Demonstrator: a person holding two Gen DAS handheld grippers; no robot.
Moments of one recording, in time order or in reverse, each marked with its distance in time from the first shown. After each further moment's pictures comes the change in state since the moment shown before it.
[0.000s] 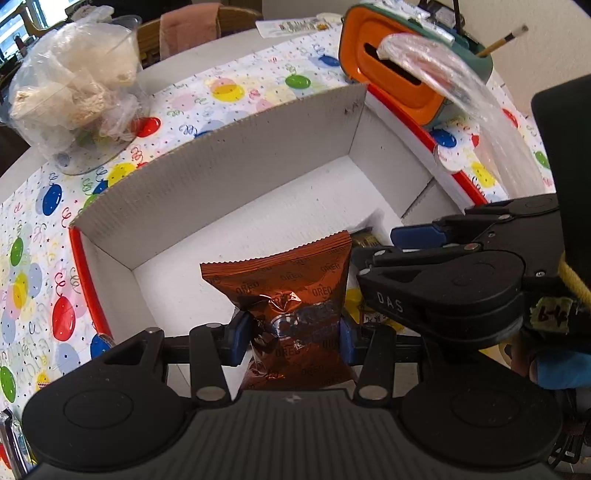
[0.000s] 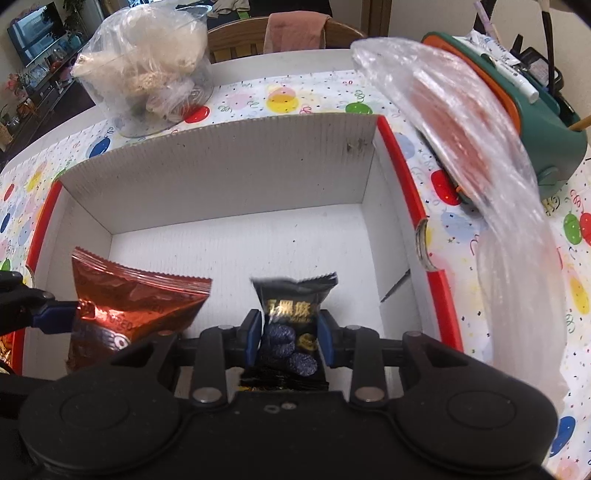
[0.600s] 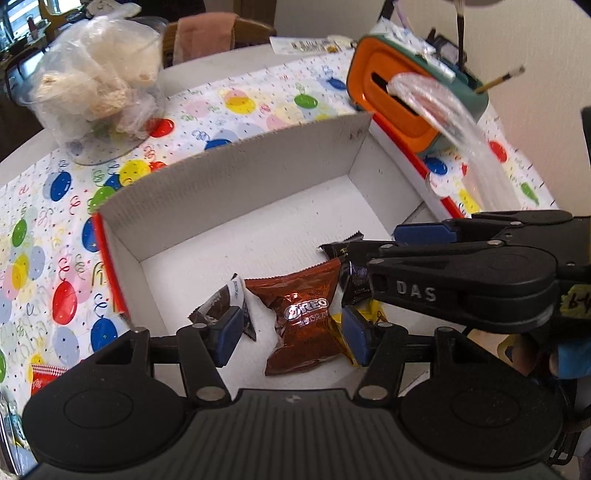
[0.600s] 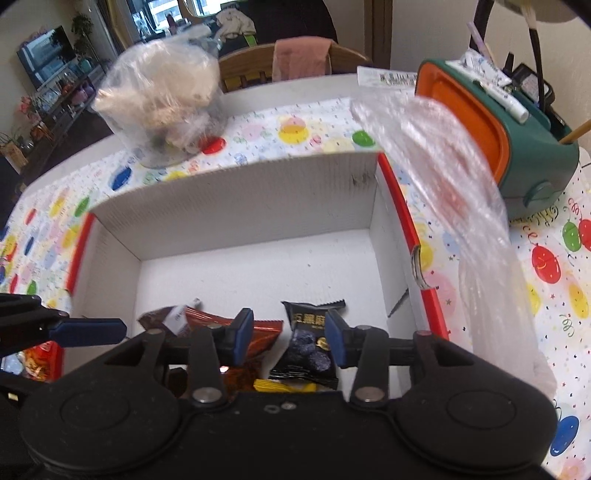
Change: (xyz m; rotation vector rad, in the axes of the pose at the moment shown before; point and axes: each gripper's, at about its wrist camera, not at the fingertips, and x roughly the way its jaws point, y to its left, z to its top) left arm -0.031 0.019 -0.012 -0.092 -0.072 -0.063; right arm -0.040 0.003 0.007 0.028 -0.091 0.070
